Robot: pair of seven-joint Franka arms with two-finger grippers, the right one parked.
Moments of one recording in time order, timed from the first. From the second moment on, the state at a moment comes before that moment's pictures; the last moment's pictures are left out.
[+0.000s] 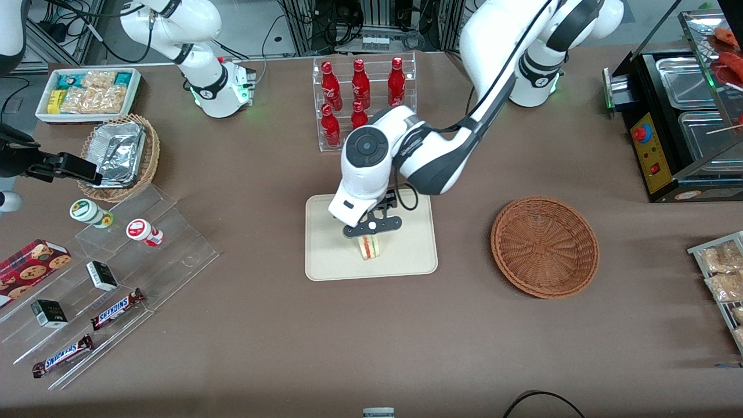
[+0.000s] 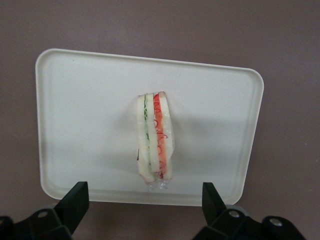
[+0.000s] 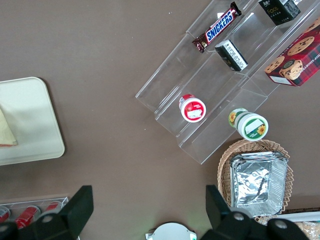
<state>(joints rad) -0.63 0.69 -0.20 -1.20 0.04 1.88 -0.91</state>
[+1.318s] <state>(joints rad) -0.10 0.16 -0.19 -1.63 0.03 1.63 -0.16</state>
